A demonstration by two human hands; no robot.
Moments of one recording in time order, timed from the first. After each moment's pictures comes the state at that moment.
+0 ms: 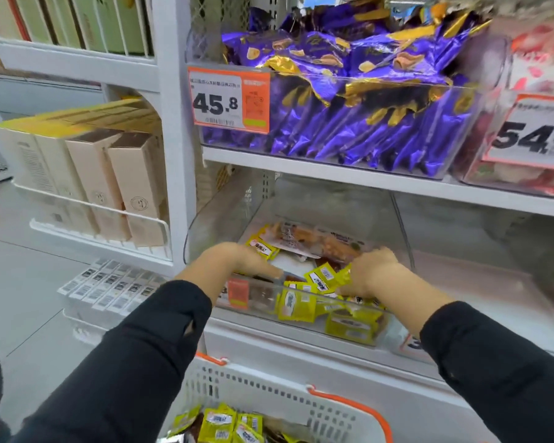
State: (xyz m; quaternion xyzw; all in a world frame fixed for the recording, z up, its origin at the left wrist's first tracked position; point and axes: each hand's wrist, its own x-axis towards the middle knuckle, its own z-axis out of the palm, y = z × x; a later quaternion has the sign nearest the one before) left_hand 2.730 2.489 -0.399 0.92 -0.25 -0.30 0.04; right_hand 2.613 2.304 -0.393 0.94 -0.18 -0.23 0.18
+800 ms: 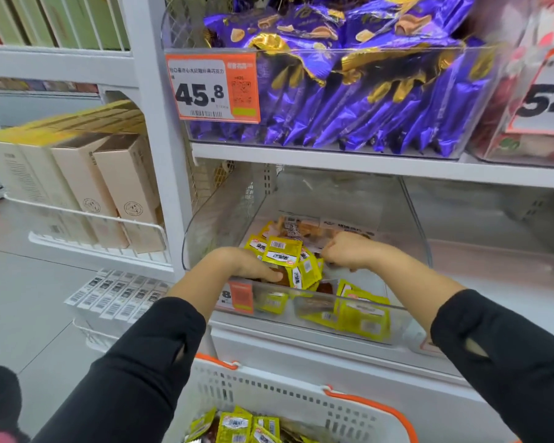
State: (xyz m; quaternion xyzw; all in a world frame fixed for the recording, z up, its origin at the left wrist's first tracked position) left_hand 2.752 2.491 -0.422 0.92 -0.23 -0.31 0.02; right_hand 2.660 2.304 -0.408 0.96 -0.17 -0.12 -0.21
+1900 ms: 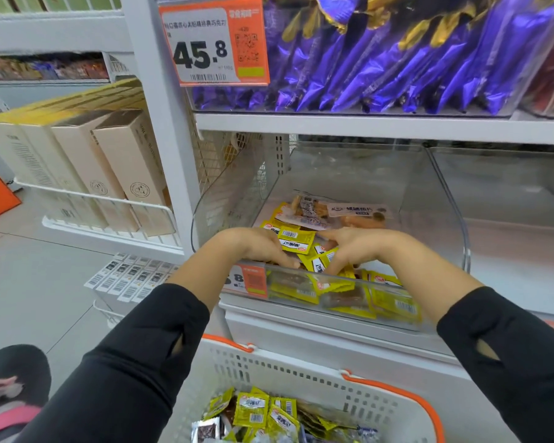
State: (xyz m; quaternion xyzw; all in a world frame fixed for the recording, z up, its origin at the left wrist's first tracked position) left_hand 2.736 2.496 -0.407 0.91 -0.25 -0.31 0.12; right_hand 2.664 2.317 -0.423 0.93 -0.10 -0.22 -0.29
